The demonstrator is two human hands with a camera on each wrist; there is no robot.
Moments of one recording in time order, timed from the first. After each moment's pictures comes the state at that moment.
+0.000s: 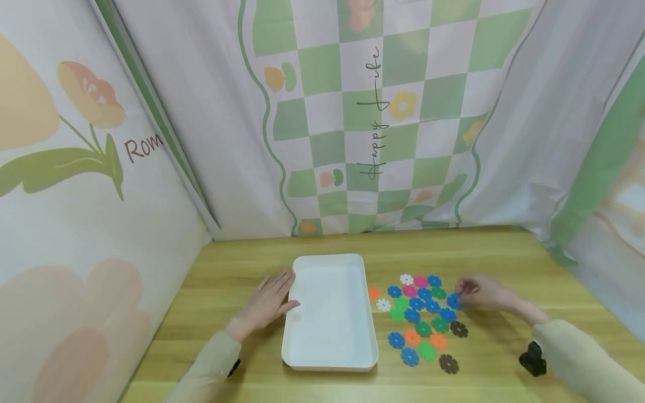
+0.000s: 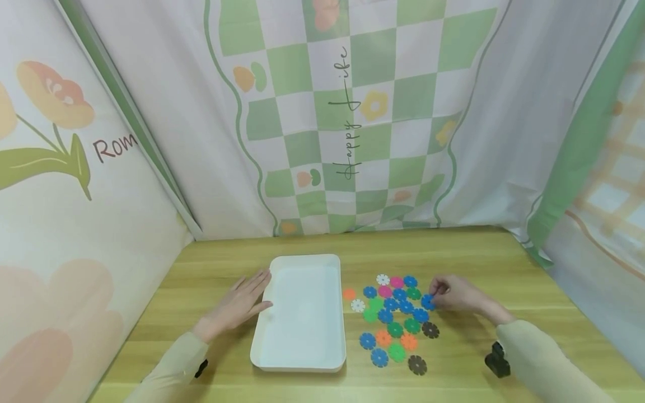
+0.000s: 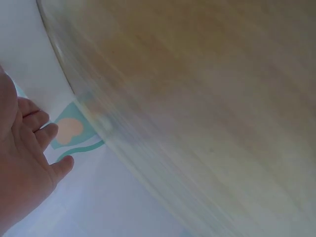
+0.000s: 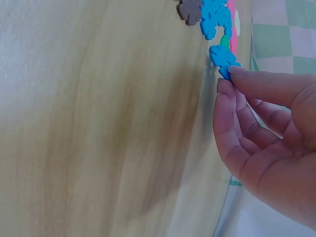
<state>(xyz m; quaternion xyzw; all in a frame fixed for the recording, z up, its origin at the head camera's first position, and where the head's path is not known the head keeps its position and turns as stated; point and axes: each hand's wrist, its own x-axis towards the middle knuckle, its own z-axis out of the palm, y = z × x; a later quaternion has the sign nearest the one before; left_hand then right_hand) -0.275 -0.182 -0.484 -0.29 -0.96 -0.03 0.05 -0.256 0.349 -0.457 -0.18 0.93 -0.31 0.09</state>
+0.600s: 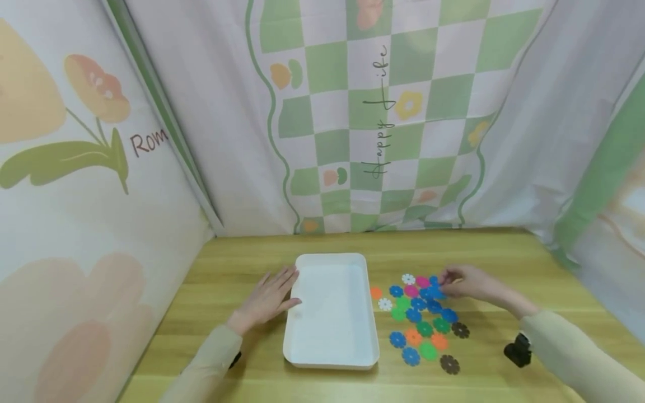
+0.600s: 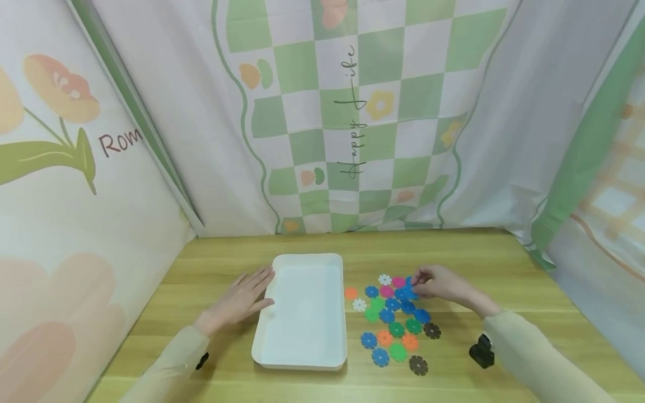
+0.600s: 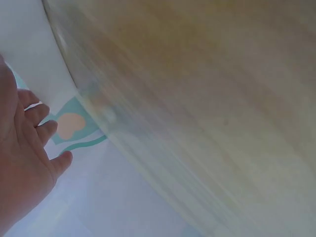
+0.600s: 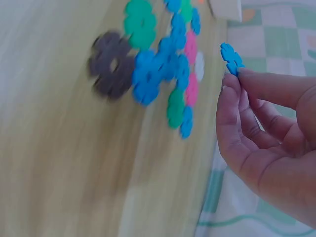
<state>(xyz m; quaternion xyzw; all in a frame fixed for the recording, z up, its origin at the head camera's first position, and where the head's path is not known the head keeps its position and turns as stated) -0.278 -0.184 -0.479 -0.30 -0.95 -0.03 0.03 -0.262 0.310 -0.427 -0.15 0.90 -0.39 0.15</state>
